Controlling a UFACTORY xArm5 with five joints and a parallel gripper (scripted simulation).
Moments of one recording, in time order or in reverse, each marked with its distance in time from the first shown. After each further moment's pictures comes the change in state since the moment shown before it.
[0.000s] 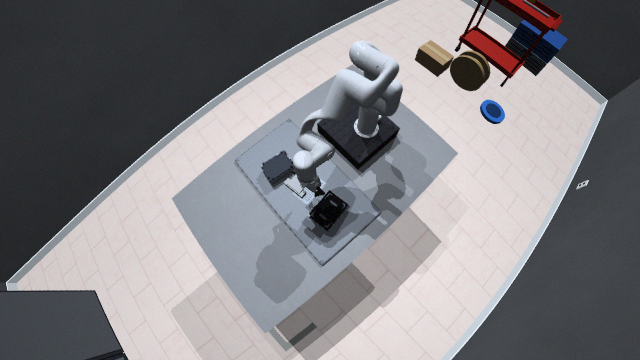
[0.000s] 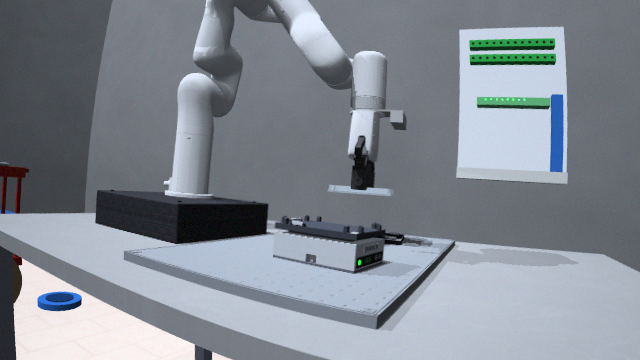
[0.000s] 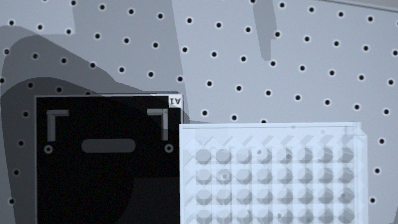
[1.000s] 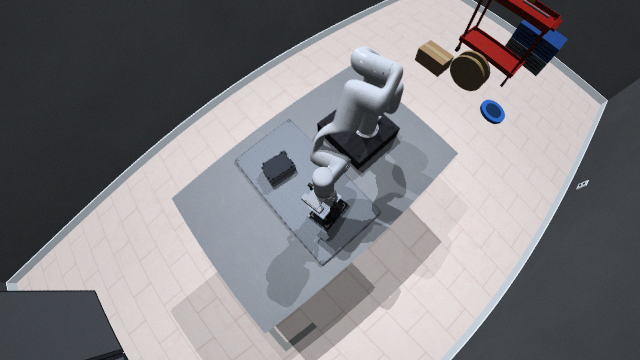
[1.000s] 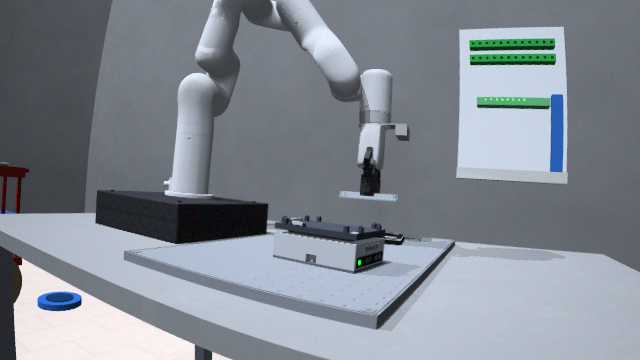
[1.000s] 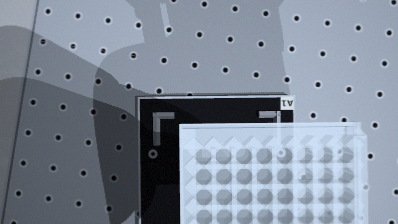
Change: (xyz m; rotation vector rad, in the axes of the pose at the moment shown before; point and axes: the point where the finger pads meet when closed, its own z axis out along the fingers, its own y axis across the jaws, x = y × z) arm 0.003 -0.086 0.012 0.002 -0.001 0.001
